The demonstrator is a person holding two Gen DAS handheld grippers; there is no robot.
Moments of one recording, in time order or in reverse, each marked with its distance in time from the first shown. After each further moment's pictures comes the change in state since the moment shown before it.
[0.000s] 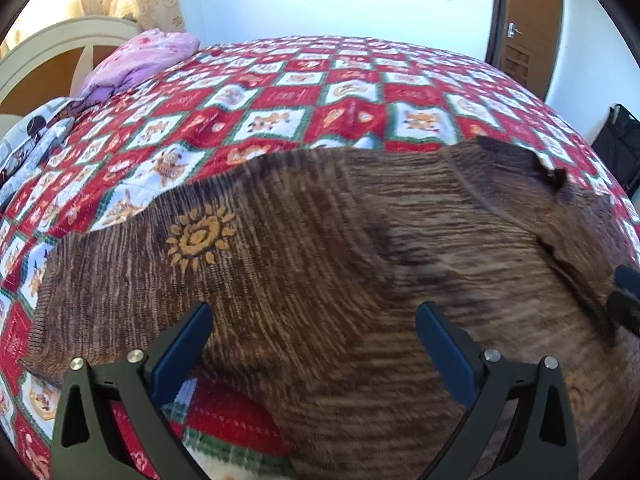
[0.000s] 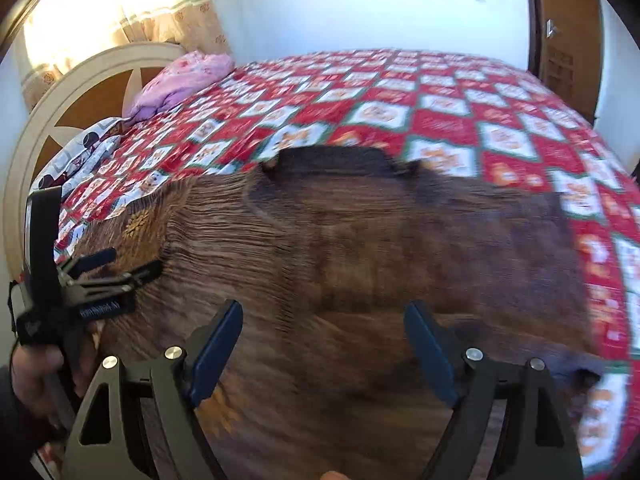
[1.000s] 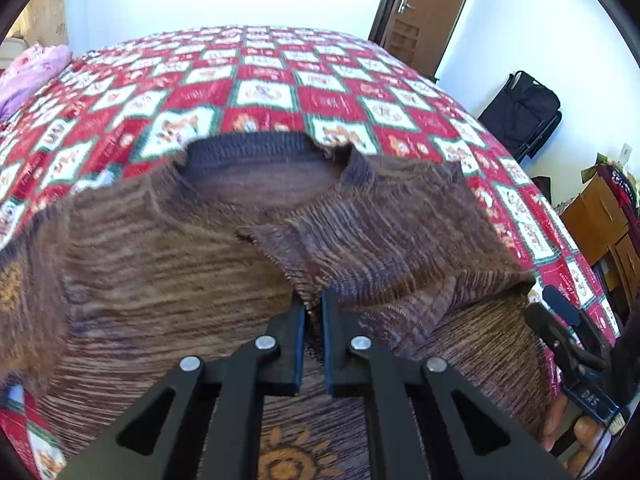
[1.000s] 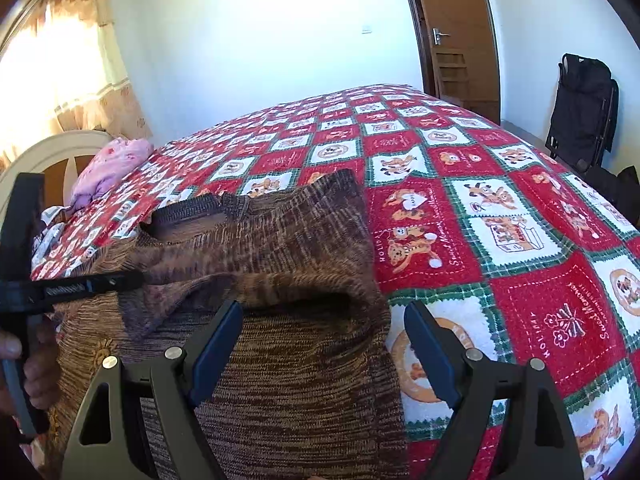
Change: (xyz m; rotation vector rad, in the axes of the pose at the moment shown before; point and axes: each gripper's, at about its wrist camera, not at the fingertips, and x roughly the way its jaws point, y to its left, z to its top) left arm -0.023 -0.144 0.023 0.137 0.085 -0.384; right arm -0.072 -0.113 -0.073 0.242 -0.217 -0.194
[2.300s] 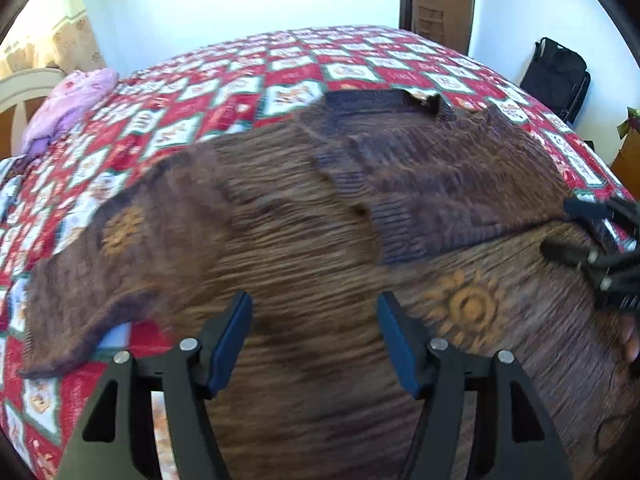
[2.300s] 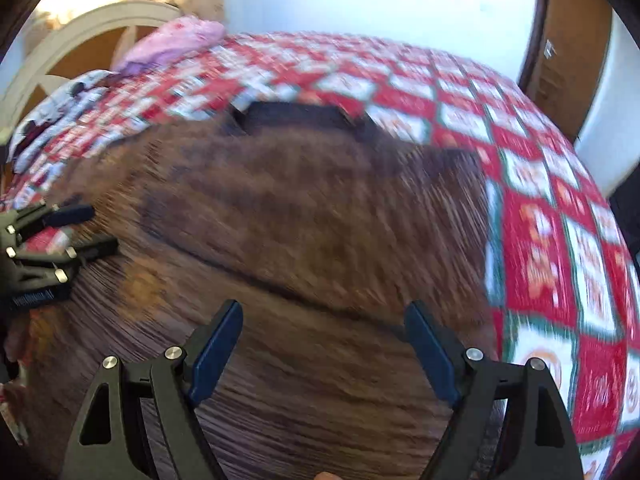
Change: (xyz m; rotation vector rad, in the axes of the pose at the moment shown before) left arm -0.047 0.077 -0.070 0.092 -0.025 0.260; right arm 0.036 0.121 0.002 -0.400 0.256 0.088
